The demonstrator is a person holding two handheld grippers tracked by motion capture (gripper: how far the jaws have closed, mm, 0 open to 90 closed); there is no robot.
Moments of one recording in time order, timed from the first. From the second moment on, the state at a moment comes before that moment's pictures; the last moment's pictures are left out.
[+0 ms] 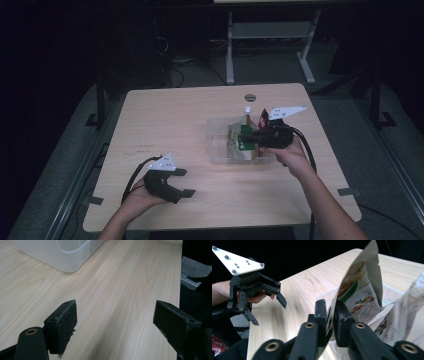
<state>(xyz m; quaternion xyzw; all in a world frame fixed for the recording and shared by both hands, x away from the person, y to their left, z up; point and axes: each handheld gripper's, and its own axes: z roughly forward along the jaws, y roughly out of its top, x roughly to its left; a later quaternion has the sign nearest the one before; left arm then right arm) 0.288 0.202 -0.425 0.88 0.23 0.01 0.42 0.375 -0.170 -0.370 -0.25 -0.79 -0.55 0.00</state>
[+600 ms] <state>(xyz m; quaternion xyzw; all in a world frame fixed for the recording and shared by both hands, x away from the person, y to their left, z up) 0.289 0.201 -0.425 0.88 0.23 0.02 0.42 0.361 -0.189 -0.336 -0.24 -0.78 -0.57 -0.04</state>
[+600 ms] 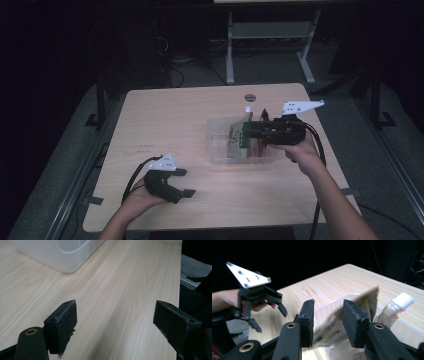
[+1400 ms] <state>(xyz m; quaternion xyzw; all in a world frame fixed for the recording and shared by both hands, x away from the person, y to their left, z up) 0.290 0.199 -0.425 0.88 0.23 0.02 0.42 0.315 -0.209 -0.365 -0.20 -0.82 -0.54 0.01</state>
